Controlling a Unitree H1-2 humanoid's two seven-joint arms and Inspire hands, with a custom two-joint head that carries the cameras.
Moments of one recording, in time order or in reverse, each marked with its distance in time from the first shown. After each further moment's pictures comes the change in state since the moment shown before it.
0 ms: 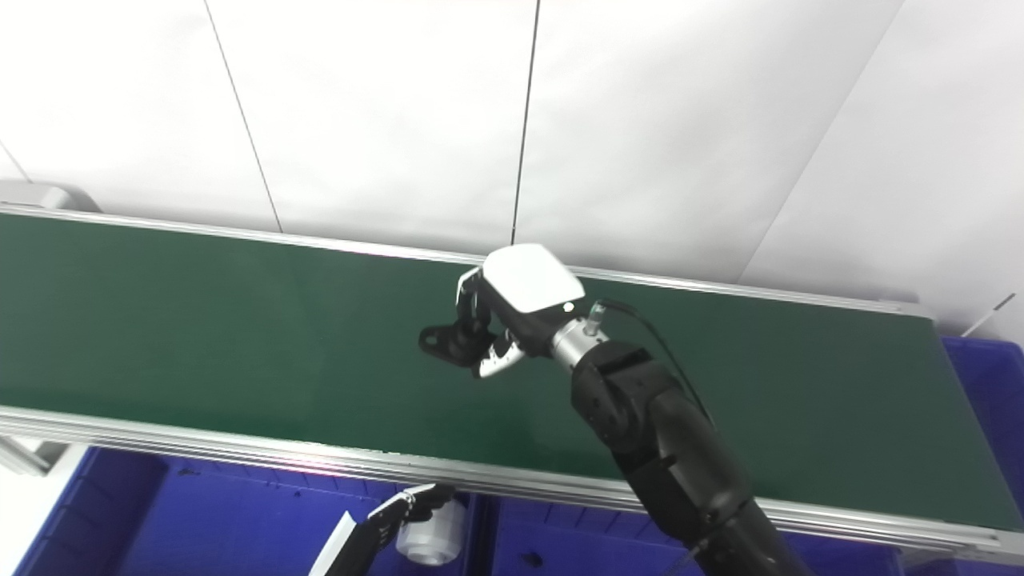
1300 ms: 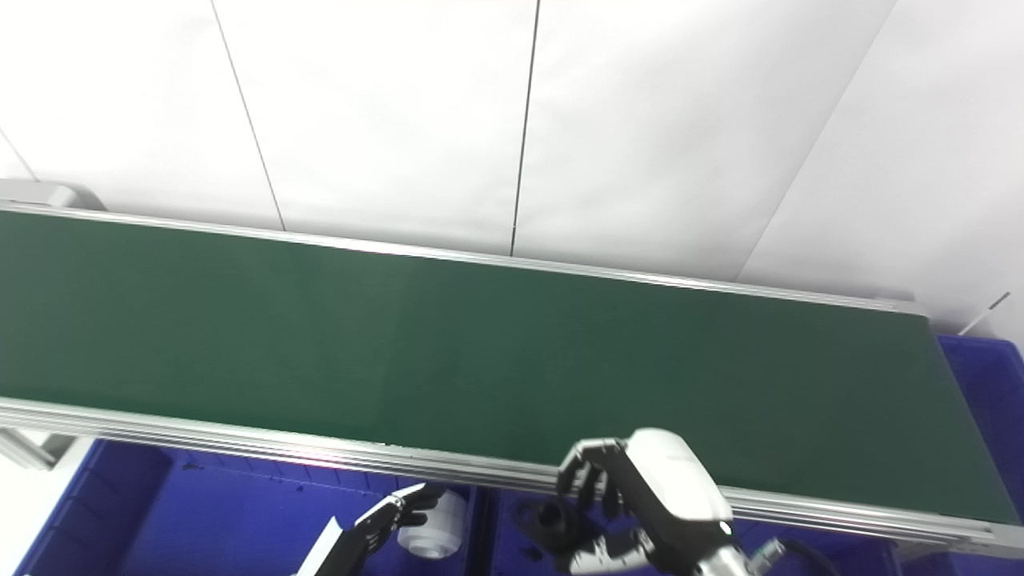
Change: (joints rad) left arm 0.071 0.052 0.024 -0.139 -0.005 0.000 -0.044; right arm 0.741 -0.129 -0.275 -0.495 0.156 0.003 0.053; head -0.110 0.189
